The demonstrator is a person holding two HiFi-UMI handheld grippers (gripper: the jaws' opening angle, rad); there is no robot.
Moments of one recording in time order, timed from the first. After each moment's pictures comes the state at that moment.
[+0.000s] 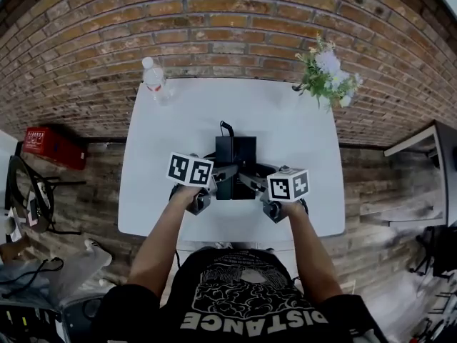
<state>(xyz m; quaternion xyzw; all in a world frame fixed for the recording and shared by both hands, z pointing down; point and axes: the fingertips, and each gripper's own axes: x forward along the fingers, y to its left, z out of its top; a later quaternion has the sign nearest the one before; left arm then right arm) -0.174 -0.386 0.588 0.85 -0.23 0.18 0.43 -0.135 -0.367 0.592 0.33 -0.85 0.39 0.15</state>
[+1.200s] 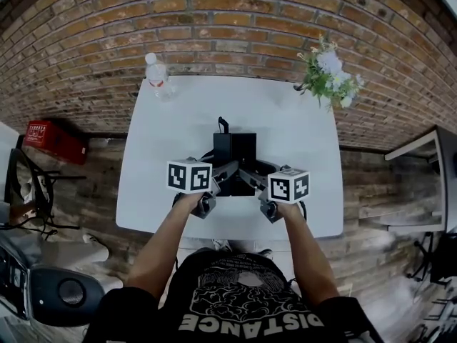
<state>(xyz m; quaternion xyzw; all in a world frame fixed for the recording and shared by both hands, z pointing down) -0.175 -0.383 0.567 0.85 -0.30 0.11 0.43 -0.135 -0.369 0.571 0.34 -0.85 0.37 0.12</state>
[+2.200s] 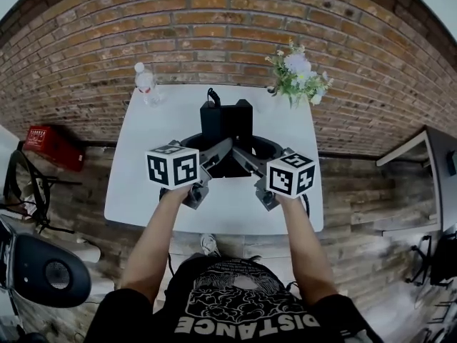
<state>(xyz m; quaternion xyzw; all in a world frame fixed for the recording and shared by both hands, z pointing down) -0.126 -0.374 0.414 0.90 -0.33 0.04 0.30 -0.085 -0.362 0.424 0.35 -0.91 0.23 0.06</state>
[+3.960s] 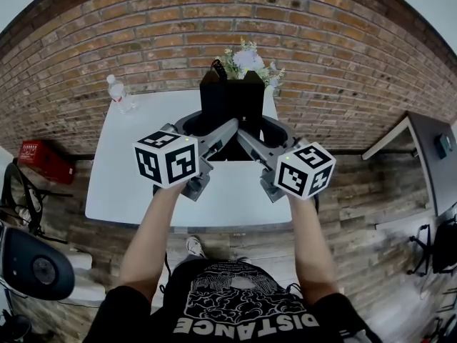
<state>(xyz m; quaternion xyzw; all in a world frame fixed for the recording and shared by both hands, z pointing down) 0.008 -0.314 0.293 0.94 -0.29 -0.01 0.18 0.048 -0.302 0.307 0.40 -0.91 0.10 -0.01</state>
